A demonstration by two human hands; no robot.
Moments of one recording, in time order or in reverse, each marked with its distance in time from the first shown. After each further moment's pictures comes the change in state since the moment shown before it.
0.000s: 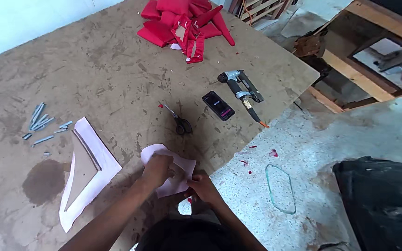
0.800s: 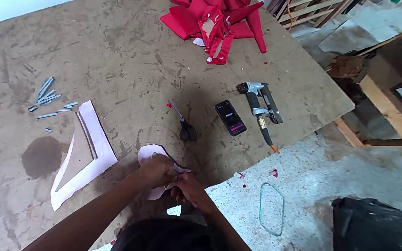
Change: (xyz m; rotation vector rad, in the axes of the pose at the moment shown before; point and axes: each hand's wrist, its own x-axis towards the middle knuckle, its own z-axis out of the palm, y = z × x) left_hand 0.028 -0.019 0.010 -0.059 -0.067 0.269; right_hand 0.024 -0.058 -0.005 -0.072 -0.297 0.044
